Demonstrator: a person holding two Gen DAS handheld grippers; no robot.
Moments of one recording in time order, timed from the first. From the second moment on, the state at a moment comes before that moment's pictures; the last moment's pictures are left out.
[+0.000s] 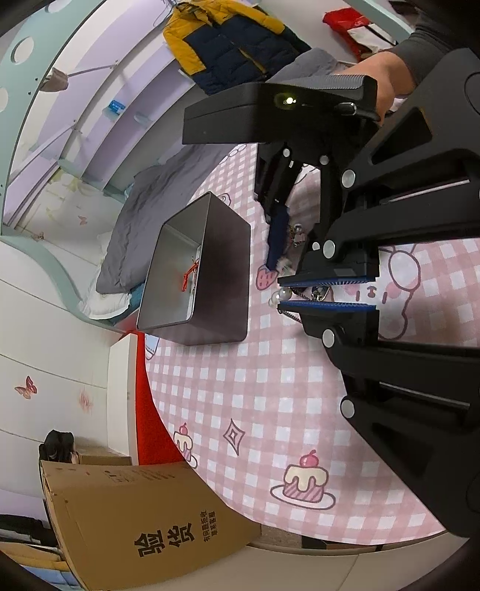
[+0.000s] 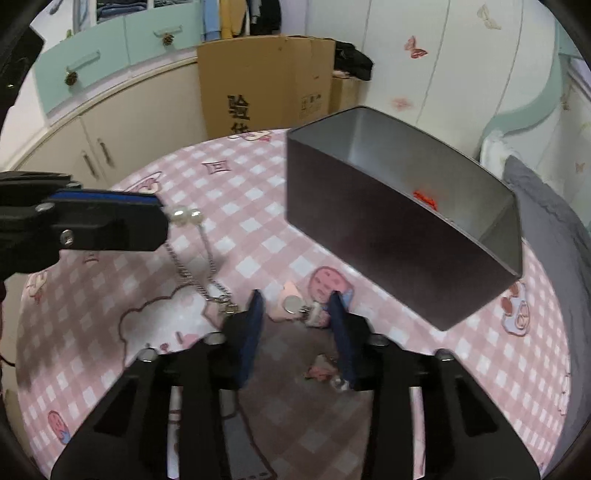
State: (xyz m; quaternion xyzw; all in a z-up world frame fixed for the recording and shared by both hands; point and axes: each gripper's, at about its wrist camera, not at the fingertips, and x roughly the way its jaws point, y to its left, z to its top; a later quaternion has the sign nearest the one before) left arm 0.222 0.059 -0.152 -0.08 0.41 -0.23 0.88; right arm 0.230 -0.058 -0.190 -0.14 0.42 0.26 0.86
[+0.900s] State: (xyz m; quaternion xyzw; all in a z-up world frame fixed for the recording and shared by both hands) left arm 0.256 -0.003 -0.038 -0.03 0.31 -0.28 0.91; right arm 0.235 -0.122 -0.083 0.02 0.34 0.27 0.90
